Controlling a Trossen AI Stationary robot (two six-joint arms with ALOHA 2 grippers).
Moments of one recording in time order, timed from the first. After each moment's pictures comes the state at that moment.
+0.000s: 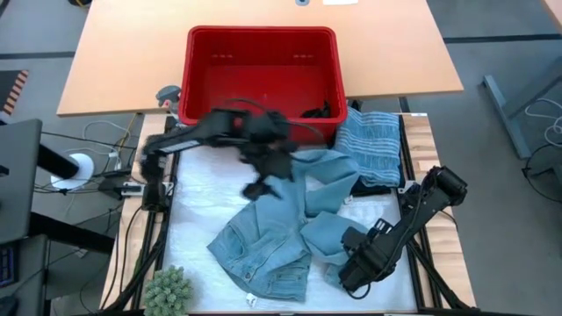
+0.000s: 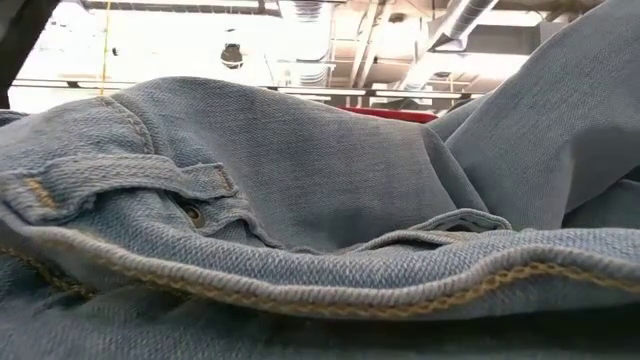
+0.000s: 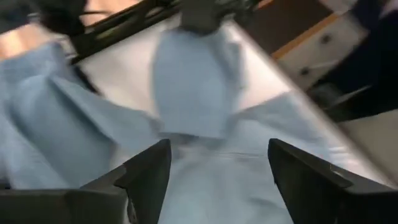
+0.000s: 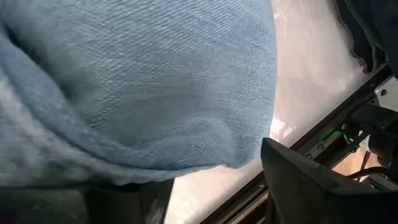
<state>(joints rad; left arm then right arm) 0.08 1.94 2.35 -1.28 0.44 0.49 0.73 1.80 1.54 -1.57 0.05 1.38</state>
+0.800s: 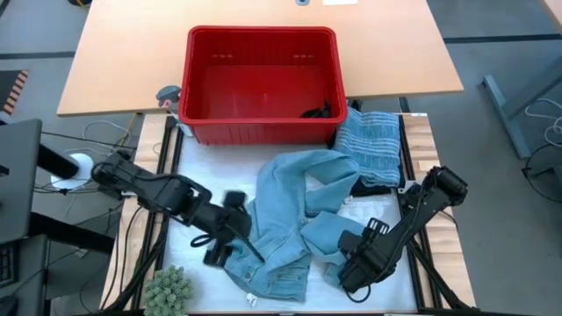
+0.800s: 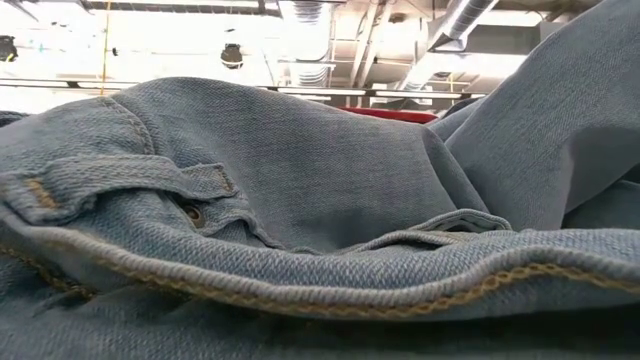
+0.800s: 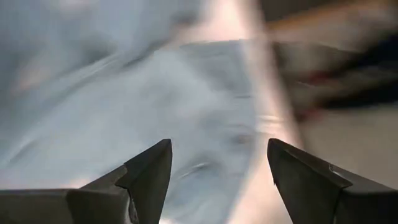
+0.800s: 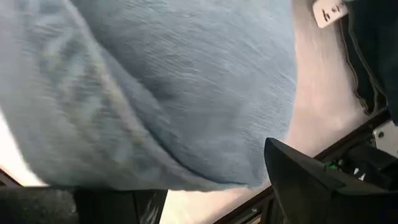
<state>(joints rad) -0.46 1.63 1.87 -1.22 -0.04 -0.20 0.73 1.80 1.54 -1.52 0.11 1.23</state>
